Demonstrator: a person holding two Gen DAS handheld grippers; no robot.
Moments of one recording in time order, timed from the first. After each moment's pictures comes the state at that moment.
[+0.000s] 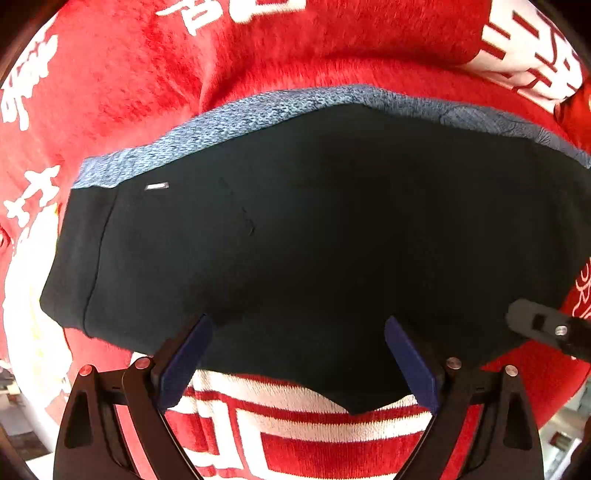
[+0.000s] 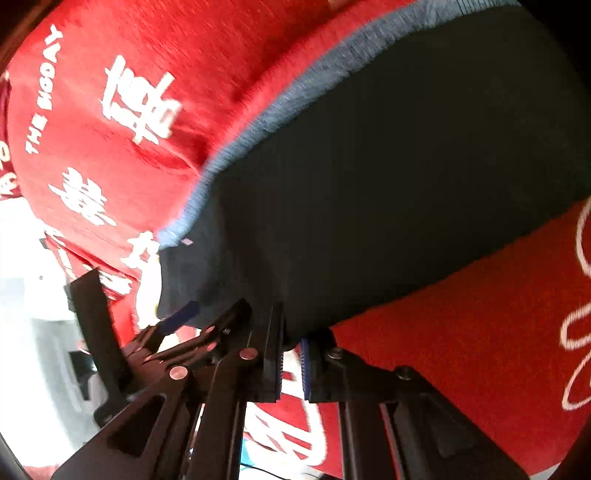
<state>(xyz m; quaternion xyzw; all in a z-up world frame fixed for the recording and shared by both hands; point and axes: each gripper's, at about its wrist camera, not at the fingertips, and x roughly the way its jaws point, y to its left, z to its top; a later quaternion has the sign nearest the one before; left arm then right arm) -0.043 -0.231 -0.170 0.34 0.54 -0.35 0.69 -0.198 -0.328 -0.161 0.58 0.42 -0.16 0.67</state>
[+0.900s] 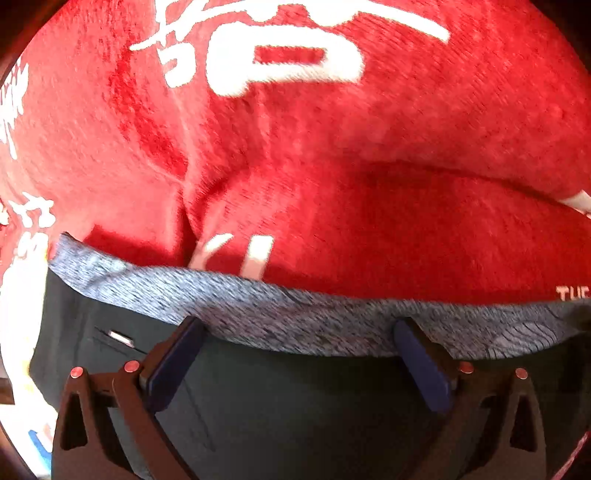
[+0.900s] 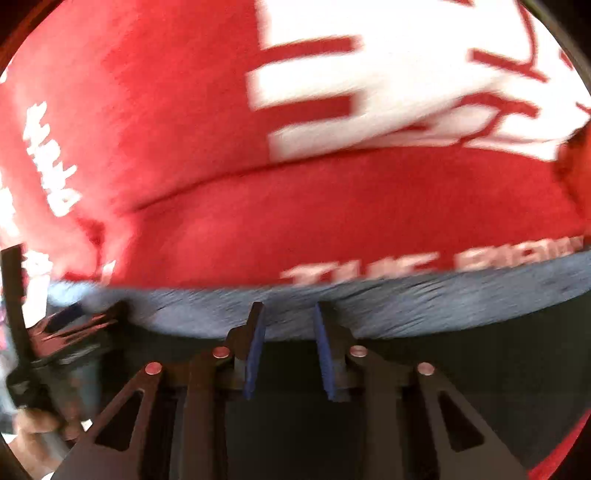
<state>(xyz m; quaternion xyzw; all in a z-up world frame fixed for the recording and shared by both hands) 0.038 -0.366 -0.187 0.28 0.54 -0.27 0.75 -0.159 -0.491 -0.145 0.33 0.50 -0.31 0.73</state>
